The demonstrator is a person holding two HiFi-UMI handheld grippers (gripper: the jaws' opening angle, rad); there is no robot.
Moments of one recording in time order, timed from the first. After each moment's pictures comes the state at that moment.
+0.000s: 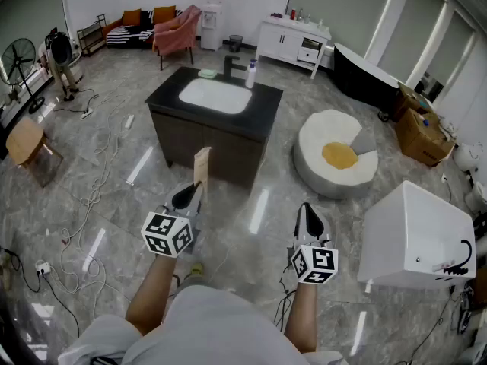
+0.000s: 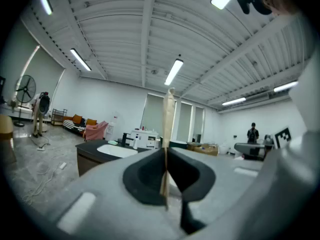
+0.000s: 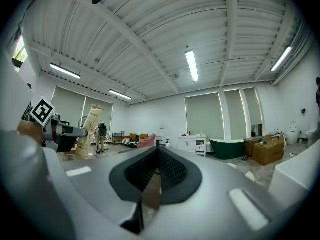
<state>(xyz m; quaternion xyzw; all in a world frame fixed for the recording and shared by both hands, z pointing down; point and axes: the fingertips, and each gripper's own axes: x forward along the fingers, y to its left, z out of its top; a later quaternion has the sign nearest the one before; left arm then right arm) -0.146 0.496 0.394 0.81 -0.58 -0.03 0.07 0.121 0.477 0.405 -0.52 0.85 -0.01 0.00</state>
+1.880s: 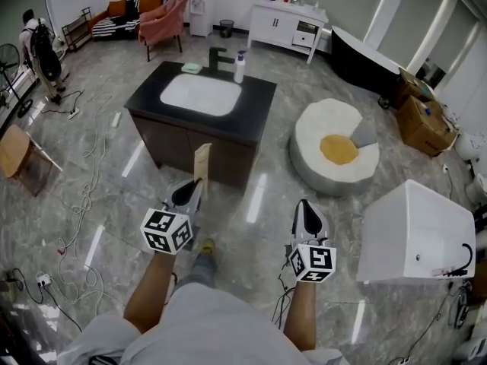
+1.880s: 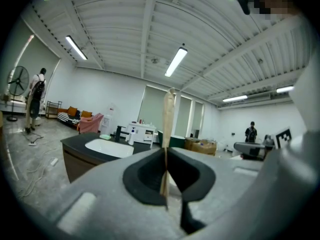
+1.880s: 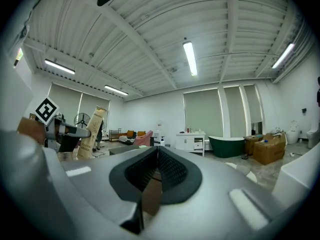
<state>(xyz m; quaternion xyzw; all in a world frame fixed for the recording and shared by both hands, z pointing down) -0.137 0.307 0.427 0.82 -0.56 -0.01 0.11 0.121 0.301 0.432 -0.53 0.85 -0.02 -0.01</state>
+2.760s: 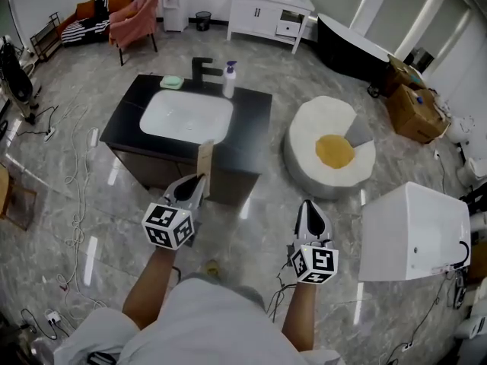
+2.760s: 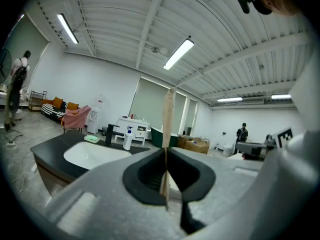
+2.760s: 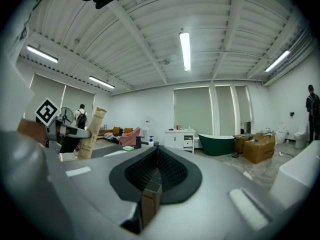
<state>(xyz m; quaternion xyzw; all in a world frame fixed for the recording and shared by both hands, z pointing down) -0.232 0.030 0.432 0.86 -0.50 0.00 0.13 0.027 0.068 0.428 -0.59 0.80 -0.04 -0.03</state>
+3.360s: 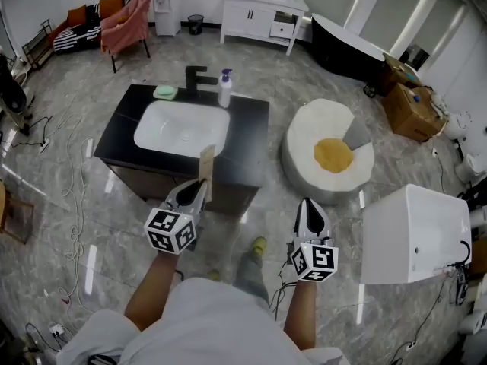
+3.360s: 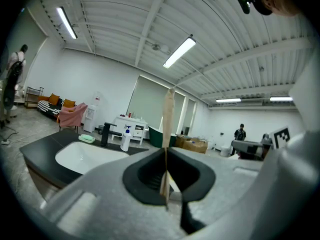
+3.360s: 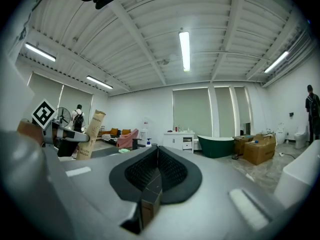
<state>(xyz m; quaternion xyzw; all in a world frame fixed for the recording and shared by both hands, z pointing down) -0.232 -0.035 0.443 0.86 -0.49 0.00 0.14 0.018 -0.003 0.429 -0.60 0.80 -0.03 -0.02</state>
